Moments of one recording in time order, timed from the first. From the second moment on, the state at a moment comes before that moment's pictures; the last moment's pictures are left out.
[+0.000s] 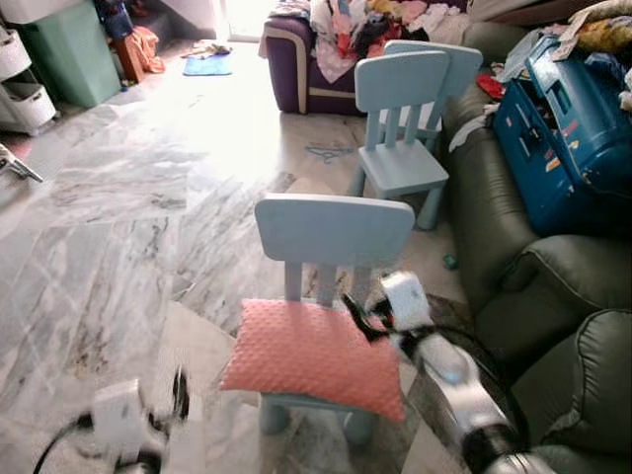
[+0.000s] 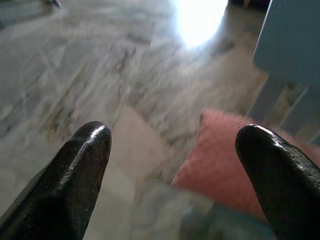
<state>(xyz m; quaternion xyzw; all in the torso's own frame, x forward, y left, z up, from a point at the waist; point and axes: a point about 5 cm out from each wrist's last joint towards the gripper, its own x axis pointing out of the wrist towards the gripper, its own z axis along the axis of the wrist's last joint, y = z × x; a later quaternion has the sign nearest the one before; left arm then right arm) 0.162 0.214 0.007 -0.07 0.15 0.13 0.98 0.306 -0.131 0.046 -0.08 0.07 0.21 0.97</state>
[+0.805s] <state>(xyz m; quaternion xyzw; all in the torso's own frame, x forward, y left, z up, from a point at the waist) 0.196 0.221 0.025 -0.05 0.10 0.12 0.99 0.292 -0.181 0.025 -0.05 0.15 0.07 0.98</state>
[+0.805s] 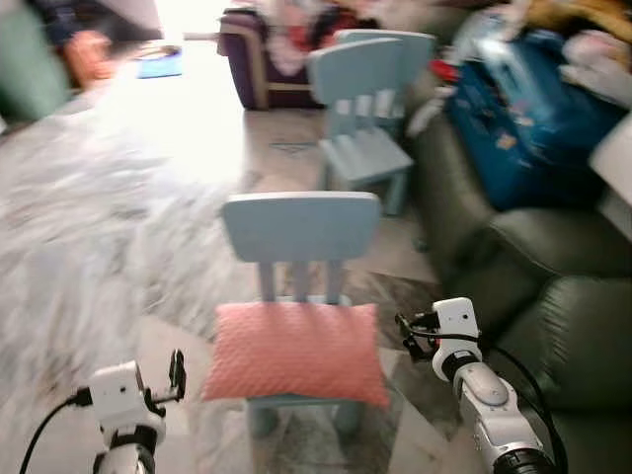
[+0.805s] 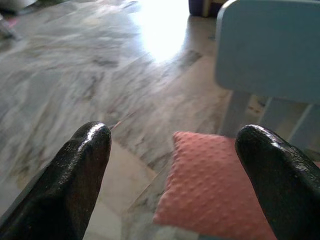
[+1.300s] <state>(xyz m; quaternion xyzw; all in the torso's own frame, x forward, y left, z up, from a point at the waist) 0.205 0.219 0.027 -0.04 0.09 0.10 0.99 0.315 -0.170 0.050 -0.06 0.09 0.06 0.99</state>
